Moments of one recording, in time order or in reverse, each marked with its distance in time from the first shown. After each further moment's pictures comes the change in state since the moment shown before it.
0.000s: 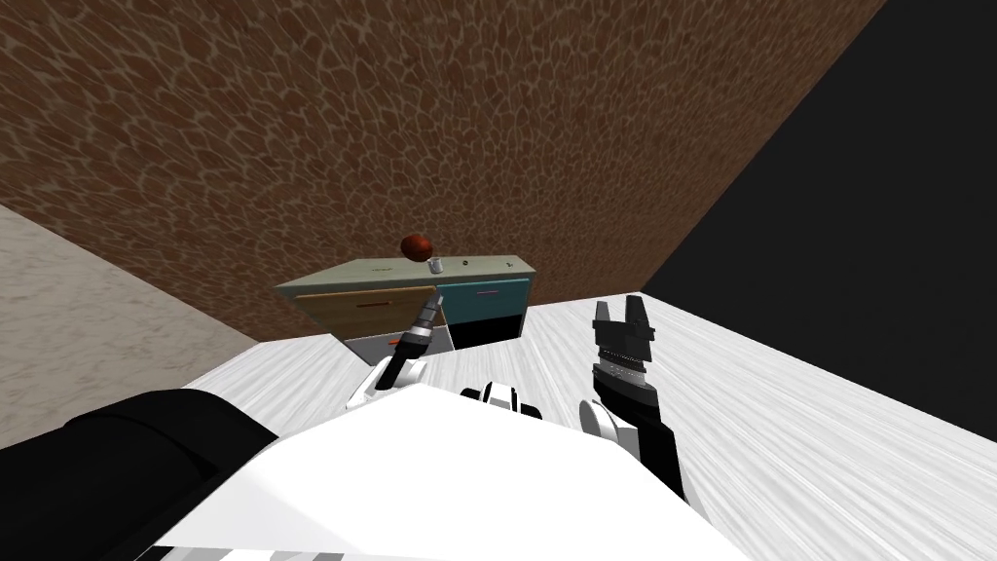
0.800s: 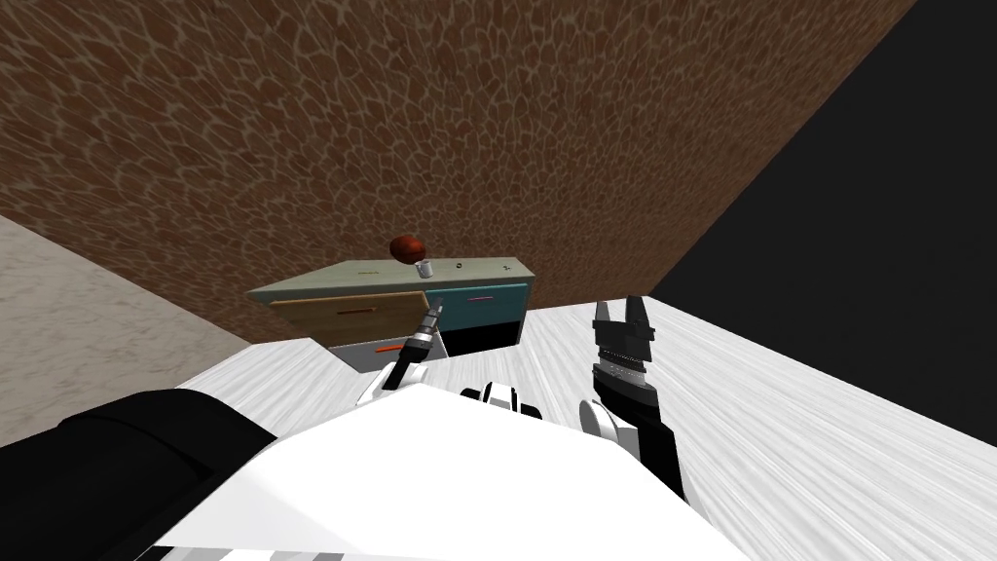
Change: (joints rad) left arm -0.037 -0.015 0.027 0.201 0.017 -0.041 0.009; right arm 0.000 0.000 0.000 0.000 0.000 0.000 0.000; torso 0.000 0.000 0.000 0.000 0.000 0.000
